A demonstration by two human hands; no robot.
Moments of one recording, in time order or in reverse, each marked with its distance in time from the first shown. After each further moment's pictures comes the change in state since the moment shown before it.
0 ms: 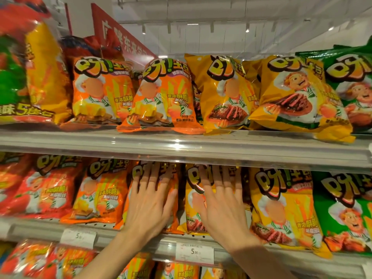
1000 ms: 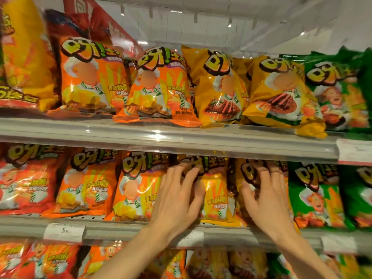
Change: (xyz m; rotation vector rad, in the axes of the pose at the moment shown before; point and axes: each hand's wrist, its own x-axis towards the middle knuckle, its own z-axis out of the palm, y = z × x) left_hand -0.003 0.067 -0.019 -0.550 0.094 0.191; right_hand -0.034 0.084 -0.024 0.235 0.296 0.284
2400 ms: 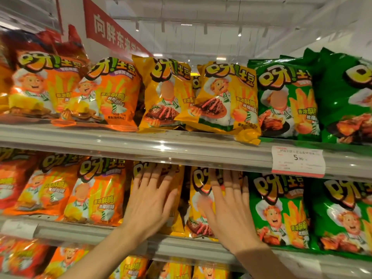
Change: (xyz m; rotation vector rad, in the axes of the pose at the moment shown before) left_hand 0.027 0.056 0.054 0.482 -0.127 -0.121; right_hand 0.021 0.069 -0.014 -0.189 -0.294 -0.251
